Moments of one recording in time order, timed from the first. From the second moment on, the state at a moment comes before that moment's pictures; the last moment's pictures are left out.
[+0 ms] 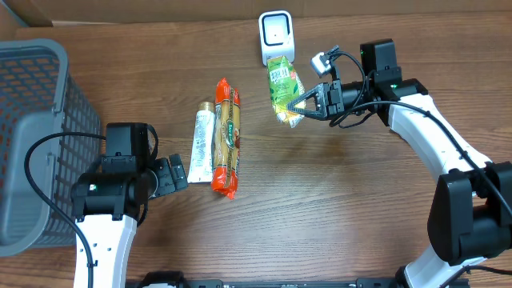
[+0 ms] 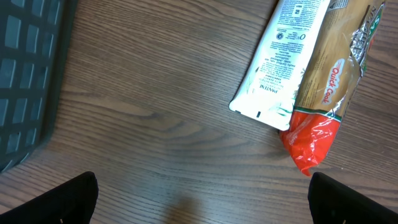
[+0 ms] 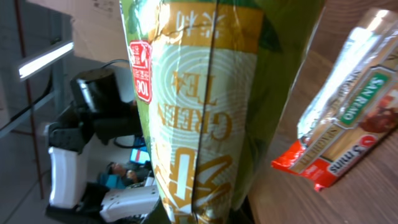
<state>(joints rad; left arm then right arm) 0.02 1.08 1.07 -1.18 -0.13 -0.28 0.20 1.83 1.34 -0.40 -1.48 0.33</state>
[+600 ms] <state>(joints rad) 0.02 1.08 1.07 -1.18 -0.13 -0.28 0.18 1.82 1.34 -0.42 -1.31 0.34</state>
